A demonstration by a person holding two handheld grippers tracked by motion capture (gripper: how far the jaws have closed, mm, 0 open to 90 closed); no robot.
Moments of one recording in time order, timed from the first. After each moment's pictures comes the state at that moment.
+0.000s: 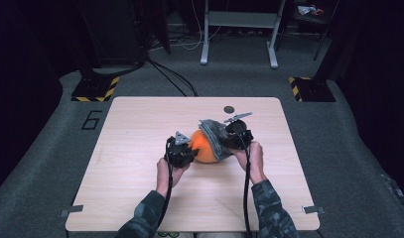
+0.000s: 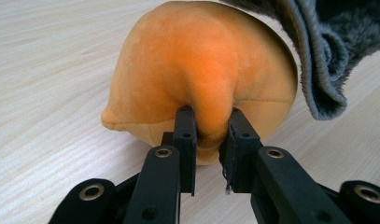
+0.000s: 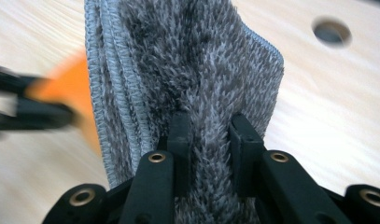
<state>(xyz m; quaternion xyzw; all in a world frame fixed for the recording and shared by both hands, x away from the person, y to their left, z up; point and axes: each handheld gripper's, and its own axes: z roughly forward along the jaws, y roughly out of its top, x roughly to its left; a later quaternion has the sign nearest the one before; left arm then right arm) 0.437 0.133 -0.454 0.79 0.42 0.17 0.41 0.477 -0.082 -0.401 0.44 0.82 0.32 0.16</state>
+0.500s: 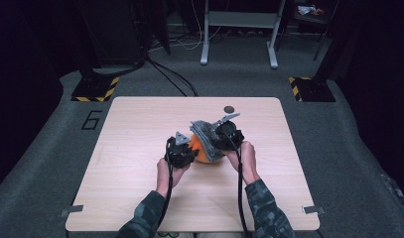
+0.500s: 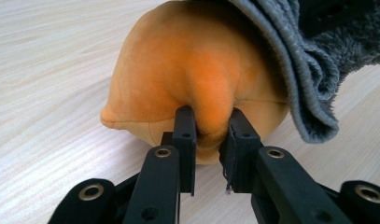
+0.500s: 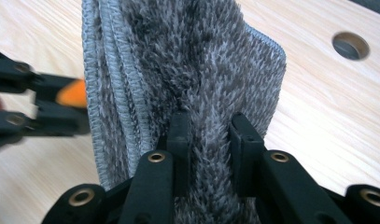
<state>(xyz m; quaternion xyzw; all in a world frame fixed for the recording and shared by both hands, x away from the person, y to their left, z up) 0.437 0.134 -0.454 0.79 0.42 0.16 0.41 0.475 -0.059 -0.404 0.41 0.84 0.30 0.17</state>
